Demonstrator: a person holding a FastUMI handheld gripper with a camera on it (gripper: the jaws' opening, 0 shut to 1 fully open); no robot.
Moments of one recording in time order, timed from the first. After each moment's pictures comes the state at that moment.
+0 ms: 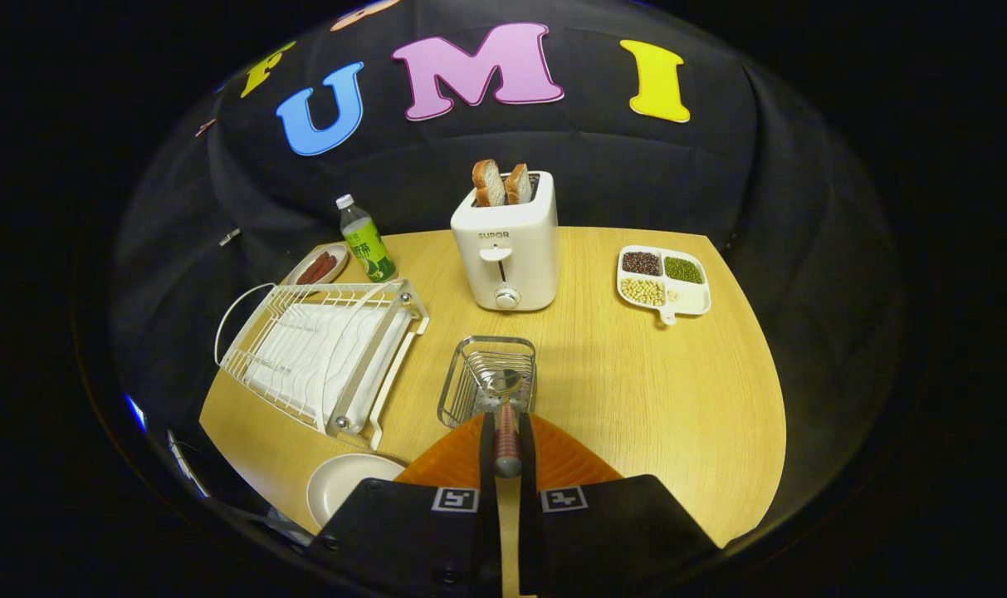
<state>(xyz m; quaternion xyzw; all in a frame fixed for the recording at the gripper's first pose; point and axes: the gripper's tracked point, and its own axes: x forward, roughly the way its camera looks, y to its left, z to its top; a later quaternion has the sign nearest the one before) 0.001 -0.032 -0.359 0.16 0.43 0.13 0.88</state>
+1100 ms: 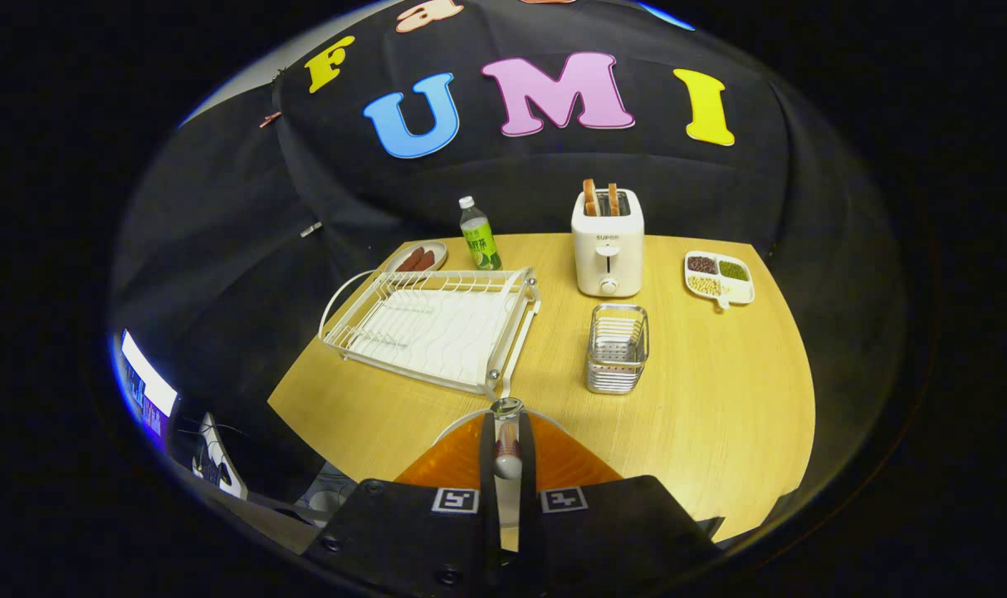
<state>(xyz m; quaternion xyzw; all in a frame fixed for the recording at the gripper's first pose) -0.123 0.061 -0.270 0.18 0.42 0.22 0.86</state>
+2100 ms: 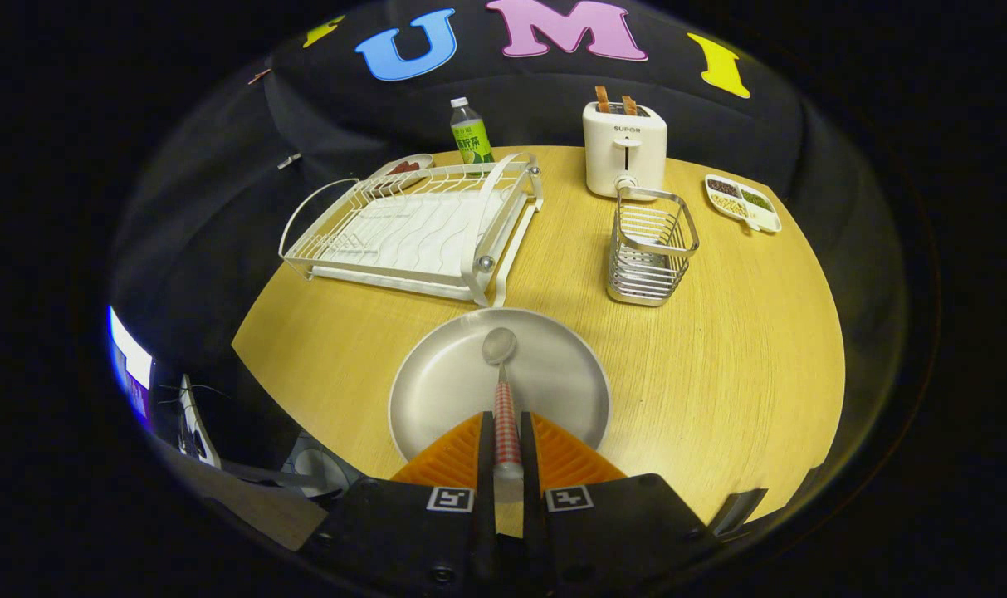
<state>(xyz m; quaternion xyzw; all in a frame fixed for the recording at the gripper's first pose) -0.174 0.098 -0.376 0.12 0.52 0.22 0.82</state>
